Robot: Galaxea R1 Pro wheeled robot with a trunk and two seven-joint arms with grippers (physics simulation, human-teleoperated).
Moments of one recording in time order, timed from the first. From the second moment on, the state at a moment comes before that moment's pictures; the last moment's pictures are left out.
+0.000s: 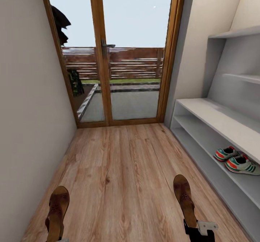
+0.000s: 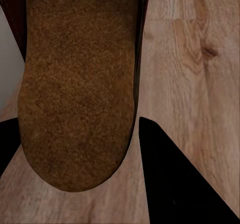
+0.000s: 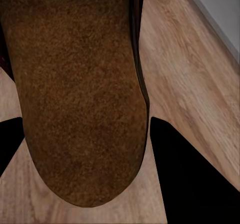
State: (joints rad) left arm -0.10 0.04 0.18 -0.47 -0.01 -0.60 0.10; right arm -0.39 -0.12 -0.25 -0.10 0.18 -0.63 0.01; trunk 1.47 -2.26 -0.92
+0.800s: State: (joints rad) left arm -0.10 0.04 0.18 -0.47 -0.01 -0.60 0.10; right arm -0.39 -0.12 -0.25 -0.10 0.18 -0.63 0.01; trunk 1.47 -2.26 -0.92
